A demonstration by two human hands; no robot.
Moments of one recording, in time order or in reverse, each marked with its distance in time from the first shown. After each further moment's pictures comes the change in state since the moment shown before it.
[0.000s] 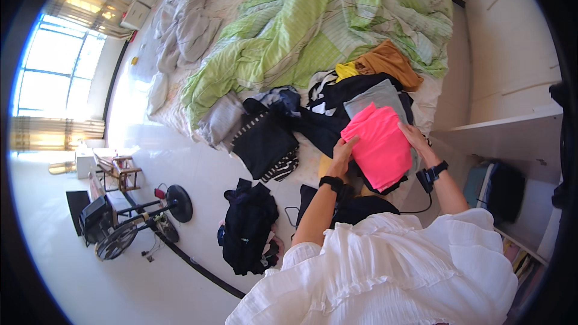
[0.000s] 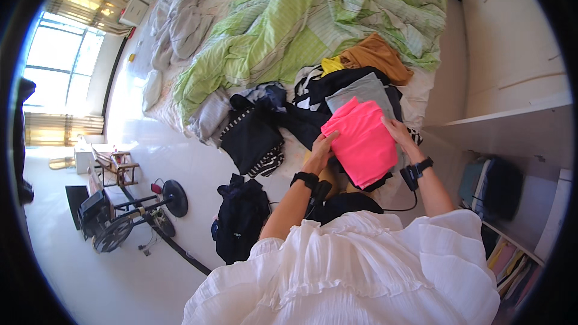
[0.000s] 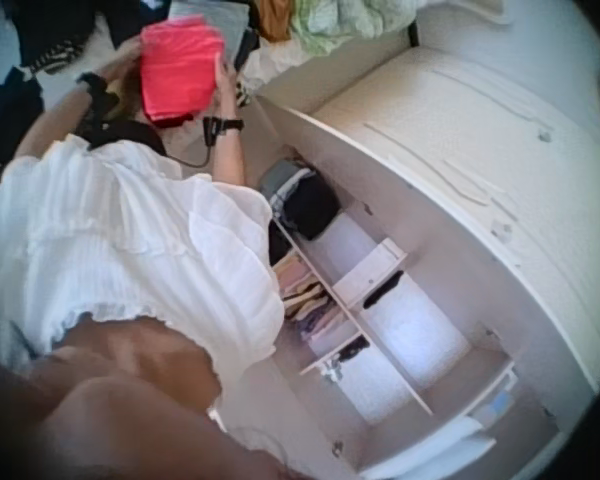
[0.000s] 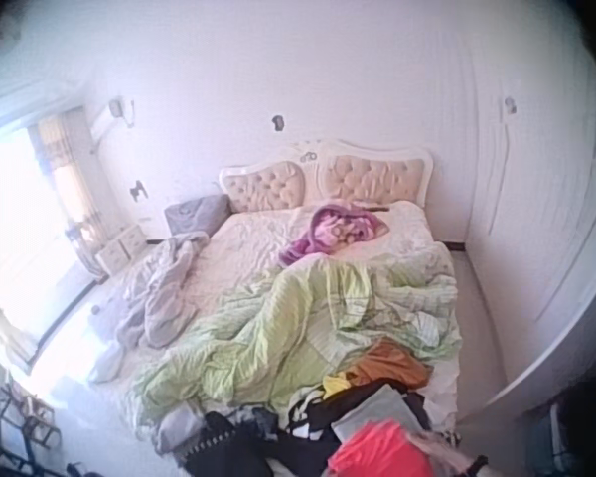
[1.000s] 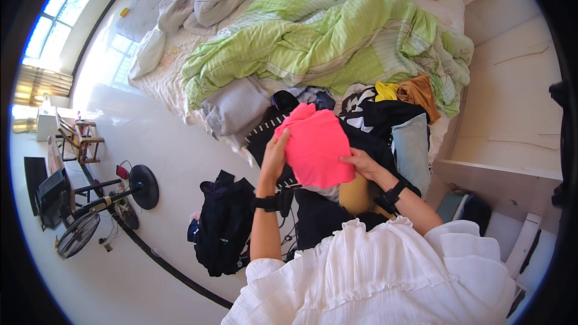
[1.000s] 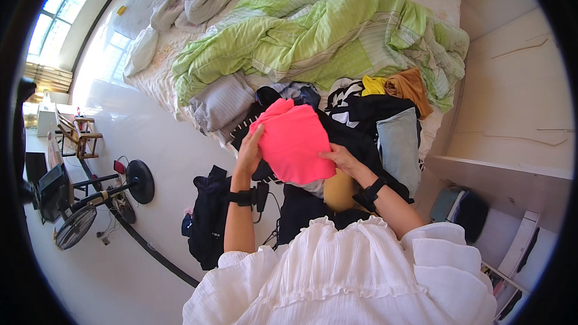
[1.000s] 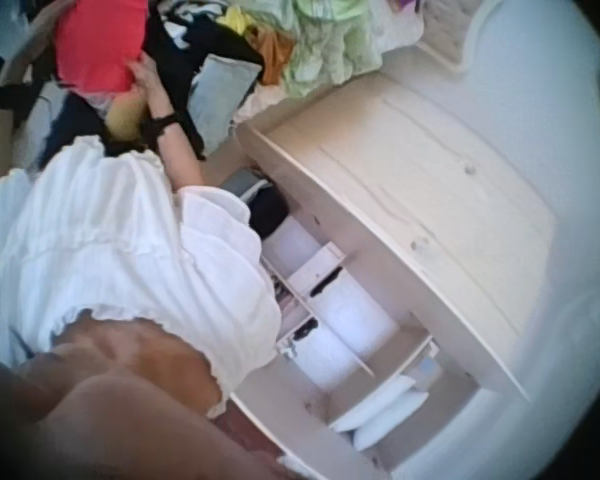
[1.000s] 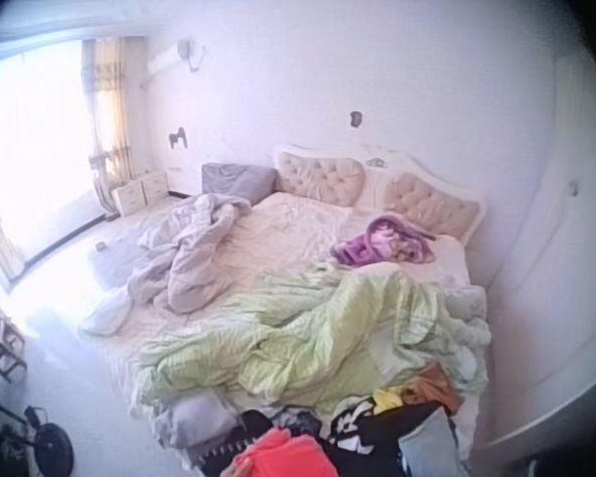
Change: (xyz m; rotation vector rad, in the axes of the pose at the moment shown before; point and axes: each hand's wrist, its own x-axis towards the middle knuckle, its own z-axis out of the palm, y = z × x) left_hand -0.045 0.147 -0.293 -0.380 -0.066 0.410; right_hand 0.001 -0.108 0.296 0.393 -0.571 0.089
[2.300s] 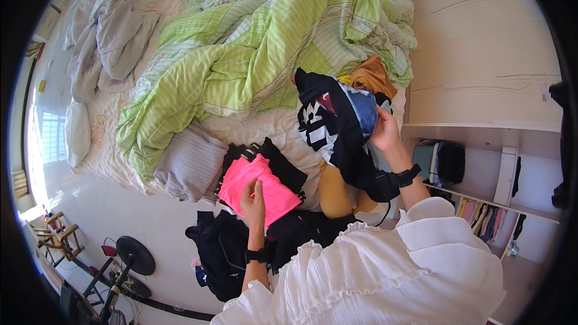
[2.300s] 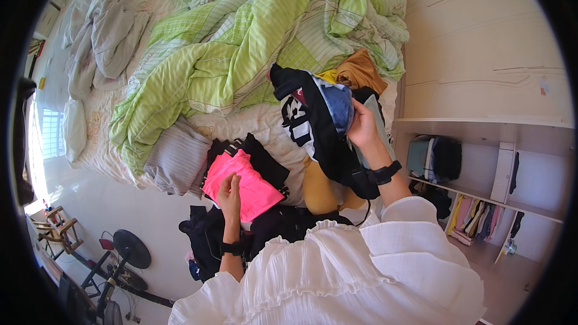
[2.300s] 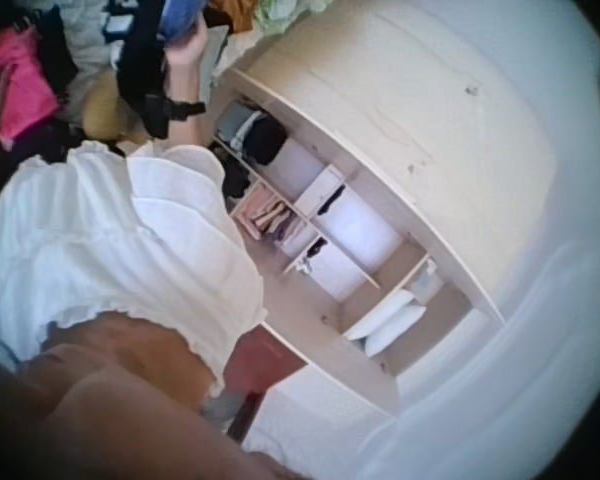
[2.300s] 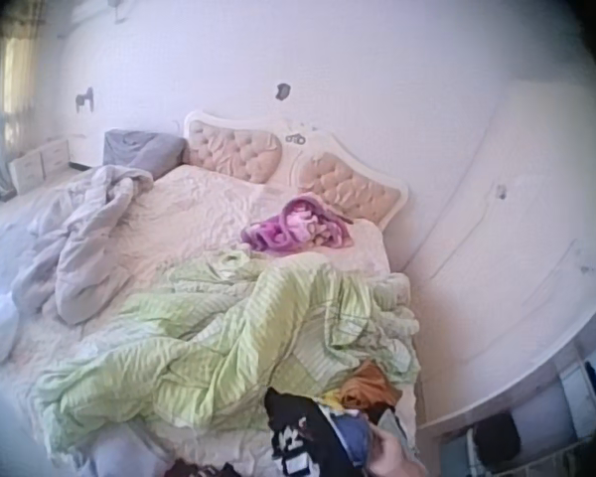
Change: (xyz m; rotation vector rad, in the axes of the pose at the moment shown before) left_hand 0.041 -0.007 -0.026 0.721 0.151 -0.065; right_hand -0.019 -0.165 -0.043 0.681 0.480 -0.420
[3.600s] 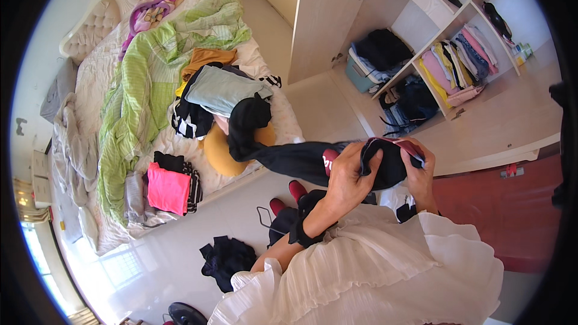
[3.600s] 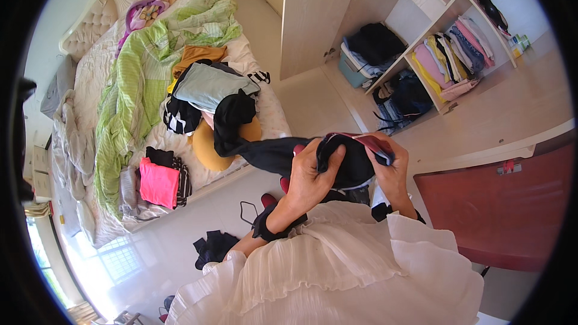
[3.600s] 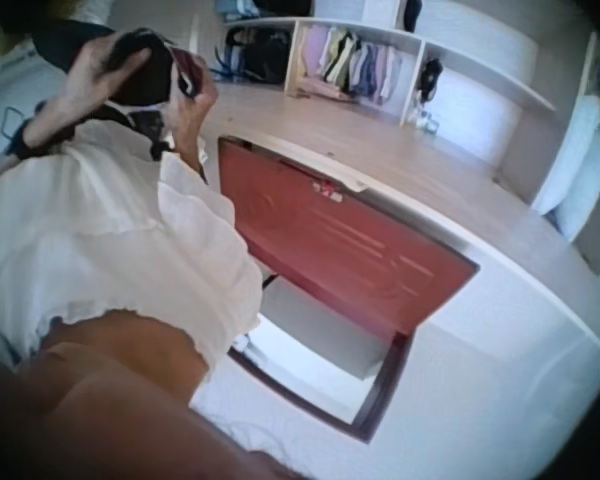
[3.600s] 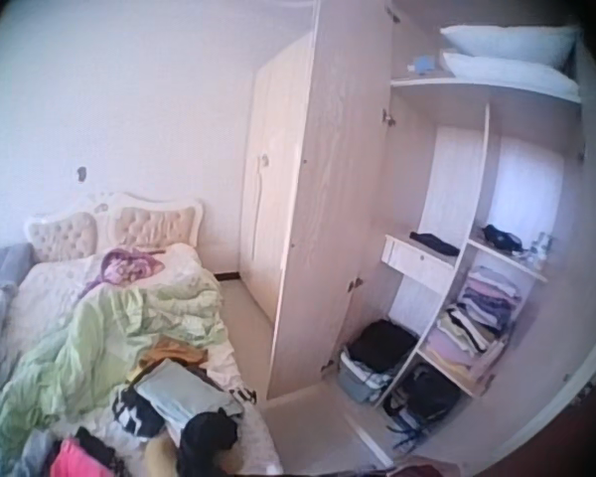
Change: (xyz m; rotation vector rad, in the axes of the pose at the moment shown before) left_hand -0.569 -0.010 0.292 0.022 -1.134 0.861; right_hand -0.650 0.046 -0.322 -0.841 0.620 -1.125
